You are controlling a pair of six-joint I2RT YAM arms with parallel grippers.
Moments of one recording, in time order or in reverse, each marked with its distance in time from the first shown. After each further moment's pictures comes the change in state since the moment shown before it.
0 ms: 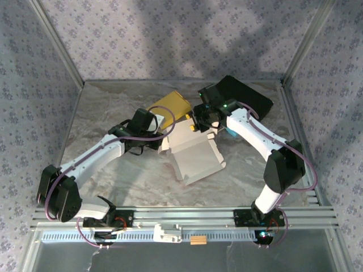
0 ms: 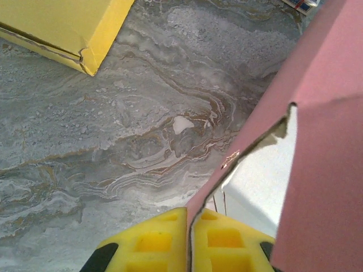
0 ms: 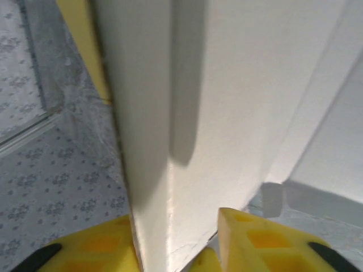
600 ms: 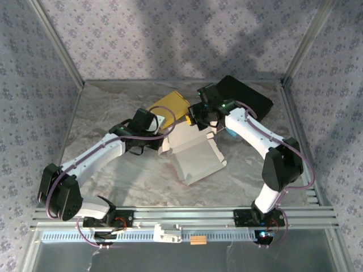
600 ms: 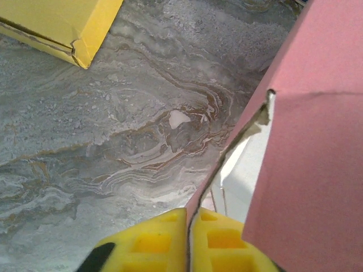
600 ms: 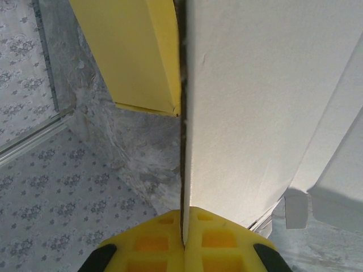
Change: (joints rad) left arm 0.003 0.013 0.009 -0.018 0.018 -0.001; right arm -0.001 0.026 0.001 0.048 0.003 0.016
